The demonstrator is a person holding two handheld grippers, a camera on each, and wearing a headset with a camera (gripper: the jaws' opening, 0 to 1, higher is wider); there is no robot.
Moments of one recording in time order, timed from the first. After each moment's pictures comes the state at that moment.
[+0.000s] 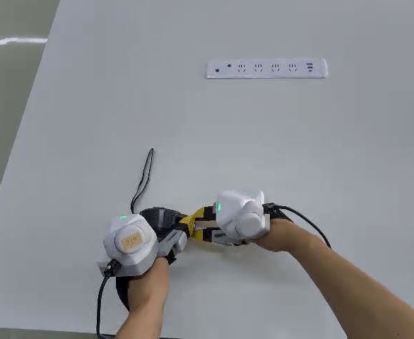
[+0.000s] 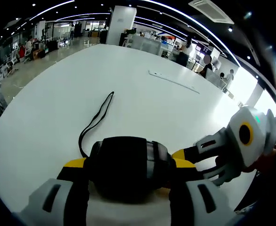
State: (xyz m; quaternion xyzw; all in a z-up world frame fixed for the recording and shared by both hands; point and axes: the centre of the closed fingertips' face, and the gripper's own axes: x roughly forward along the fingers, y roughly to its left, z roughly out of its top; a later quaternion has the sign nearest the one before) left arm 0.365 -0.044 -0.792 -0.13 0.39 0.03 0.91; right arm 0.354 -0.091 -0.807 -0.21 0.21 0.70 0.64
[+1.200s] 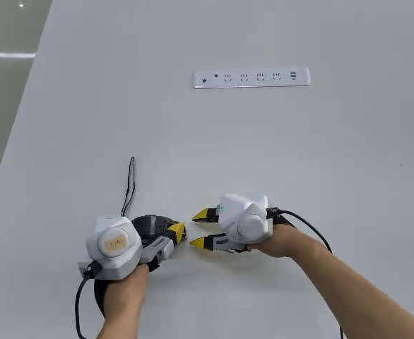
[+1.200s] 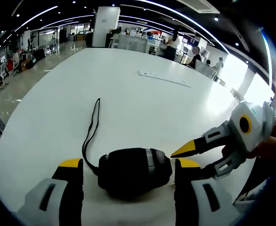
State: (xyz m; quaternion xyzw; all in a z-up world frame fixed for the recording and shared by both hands) left arm 0.366 -0.036 -0.770 -0.08 0.39 -0.03 0.92; right arm 0.358 -0.118 -0.792 -0.20 0.24 0.67 0.68
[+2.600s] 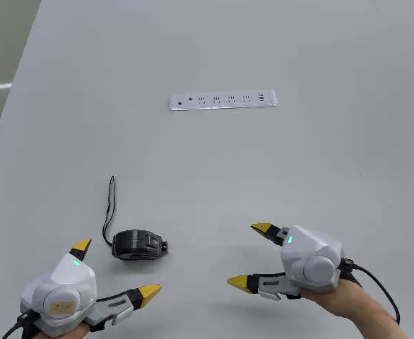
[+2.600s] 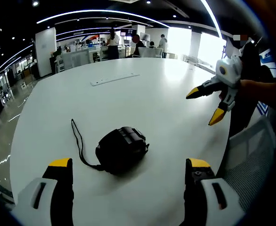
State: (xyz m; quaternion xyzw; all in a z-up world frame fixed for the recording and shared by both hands) left arm 0.317 -0.038 -0.736 0.09 0.34 -0.25 0.90; right arm 0.333 -0.252 -0.738 -0.15 0.28 0.51 0.80
